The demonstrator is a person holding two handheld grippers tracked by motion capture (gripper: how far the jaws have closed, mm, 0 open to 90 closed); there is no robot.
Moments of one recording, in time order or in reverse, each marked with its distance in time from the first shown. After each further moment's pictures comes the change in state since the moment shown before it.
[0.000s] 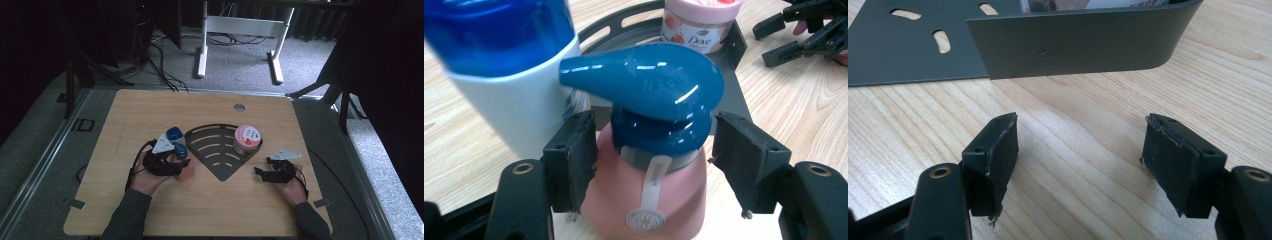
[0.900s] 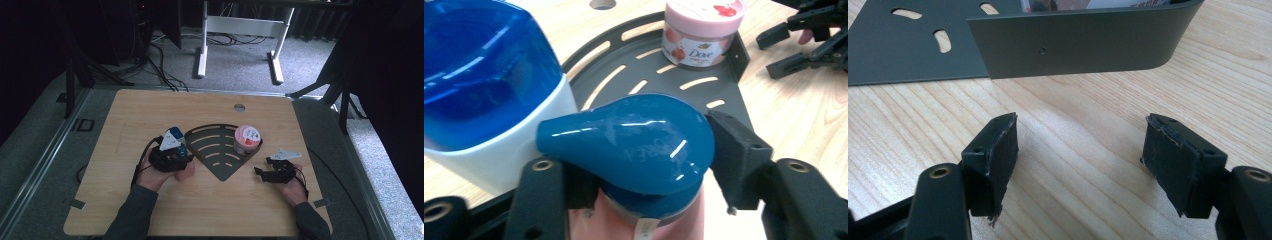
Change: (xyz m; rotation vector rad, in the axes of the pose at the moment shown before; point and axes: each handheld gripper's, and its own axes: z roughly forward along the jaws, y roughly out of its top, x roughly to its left) left arm -0.006 0.014 0.009 -0.009 0.035 0.010; right arm 0.000 0.000 0.000 0.000 0.003 -0.001
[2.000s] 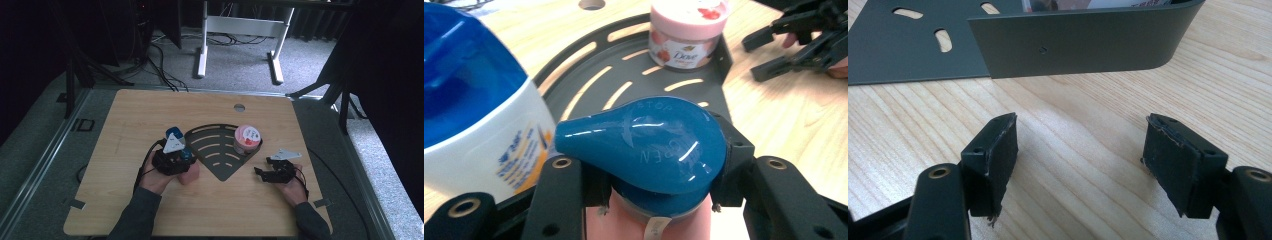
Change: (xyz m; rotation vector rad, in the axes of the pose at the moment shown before) left arm -0.015 0.003 -0.001 -0.002 -0.036 -0.013; right arm 0.000 0.000 0.000 0.001 0.003 -0.003
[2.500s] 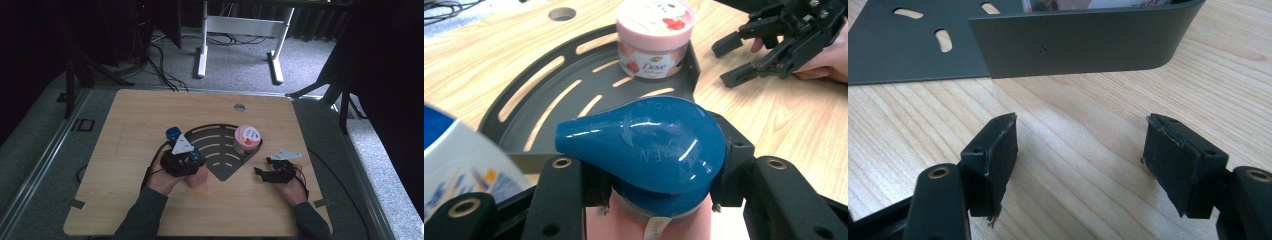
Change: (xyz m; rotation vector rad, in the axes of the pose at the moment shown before) left arm -0.020 0.014 0.008 0.008 -0.056 0.054; right arm 0.000 0.000 0.000 -0.001 0.001 0.001
